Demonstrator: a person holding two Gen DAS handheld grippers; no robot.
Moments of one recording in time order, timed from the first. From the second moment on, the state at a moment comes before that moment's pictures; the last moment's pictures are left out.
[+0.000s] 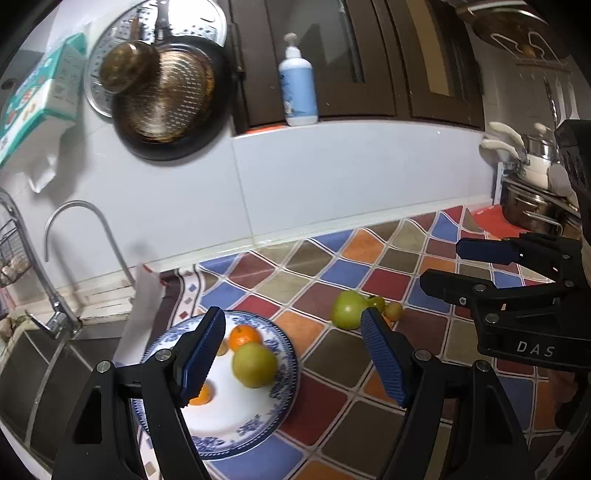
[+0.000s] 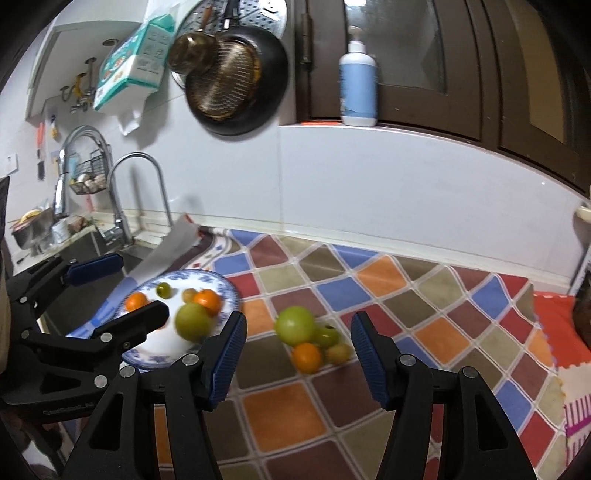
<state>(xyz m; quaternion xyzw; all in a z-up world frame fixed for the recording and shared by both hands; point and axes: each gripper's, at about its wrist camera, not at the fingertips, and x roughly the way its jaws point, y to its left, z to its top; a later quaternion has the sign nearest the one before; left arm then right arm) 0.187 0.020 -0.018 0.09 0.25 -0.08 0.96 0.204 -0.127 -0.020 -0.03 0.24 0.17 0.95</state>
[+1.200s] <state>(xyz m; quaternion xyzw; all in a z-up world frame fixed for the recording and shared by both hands) 0.301 -0.031 -0.092 0.12 0.35 -0.20 0.91 0.291 -0.157 -0.106 0.01 0.35 0.16 0.92</state>
